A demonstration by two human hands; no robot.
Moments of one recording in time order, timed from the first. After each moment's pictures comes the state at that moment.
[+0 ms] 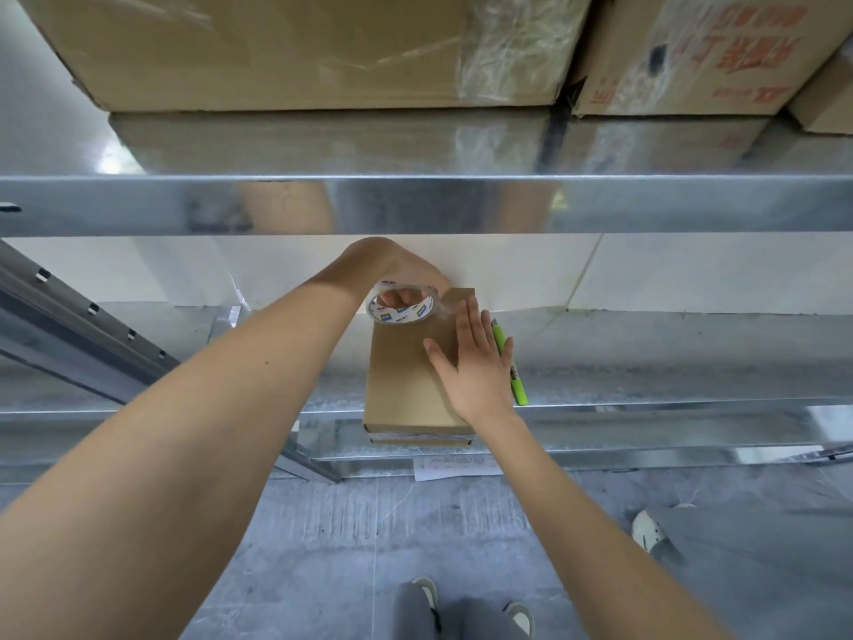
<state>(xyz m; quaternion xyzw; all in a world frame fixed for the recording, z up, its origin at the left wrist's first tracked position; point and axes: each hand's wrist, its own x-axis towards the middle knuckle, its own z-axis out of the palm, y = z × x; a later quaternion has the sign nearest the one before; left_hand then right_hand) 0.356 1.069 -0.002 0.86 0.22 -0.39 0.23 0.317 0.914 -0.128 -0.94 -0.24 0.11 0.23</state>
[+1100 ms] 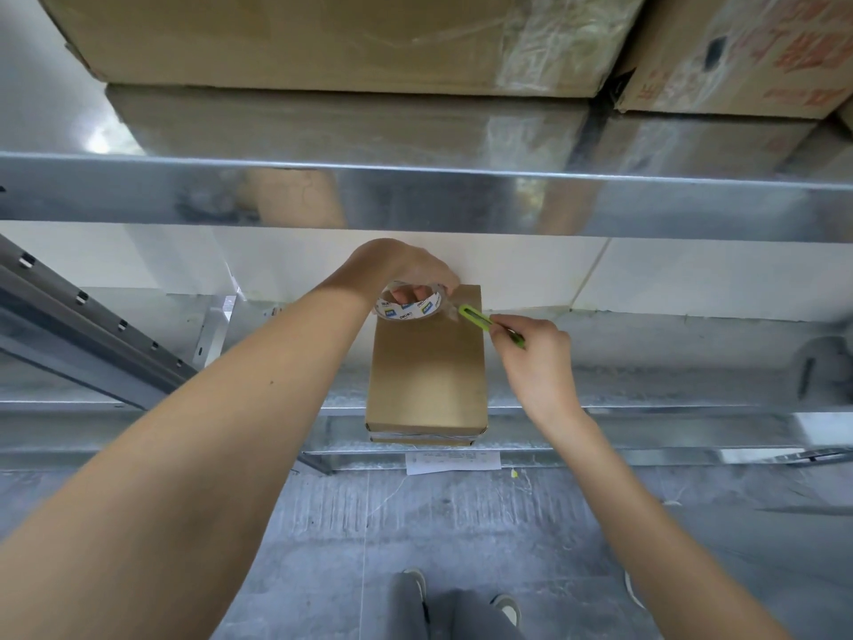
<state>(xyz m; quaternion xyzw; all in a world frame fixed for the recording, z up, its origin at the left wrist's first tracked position) 0.359 1.079 -0.027 0.84 0.23 -0.34 0.35 0.327 0.878 -0.066 -0.89 -0.17 0.07 0.41</state>
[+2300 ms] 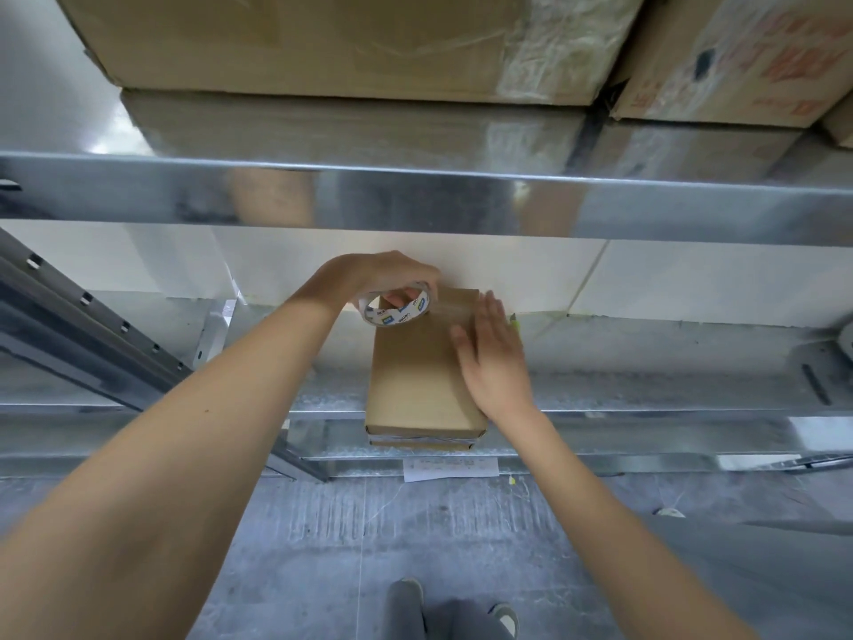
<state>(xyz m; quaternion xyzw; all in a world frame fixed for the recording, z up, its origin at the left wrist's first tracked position) 0.338 1.105 -0.038 0.81 0.22 -0.29 0.46 0.334 0.905 -0.126 -0.92 -0.25 0.07 0.28</state>
